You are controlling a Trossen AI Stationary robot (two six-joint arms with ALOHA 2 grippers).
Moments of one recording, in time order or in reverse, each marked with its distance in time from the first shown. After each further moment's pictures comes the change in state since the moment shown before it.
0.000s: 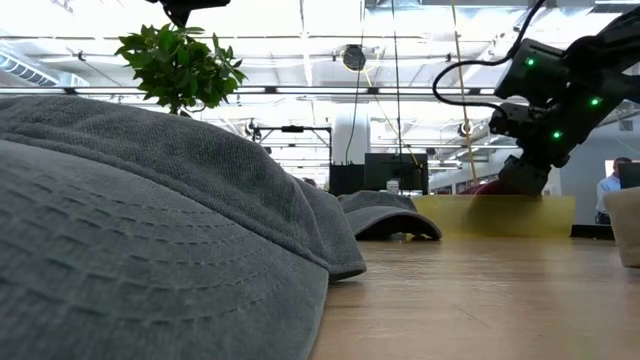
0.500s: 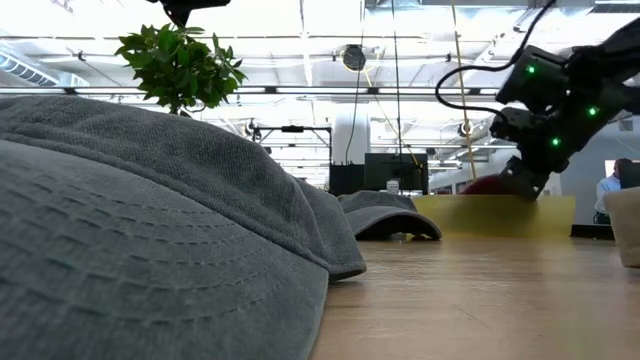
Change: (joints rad) left arm 0.000 0.000 0.000 0.001 0.000 0.001; right arm -0.033 0.000 -0.069 0.144 0.009 -0.043
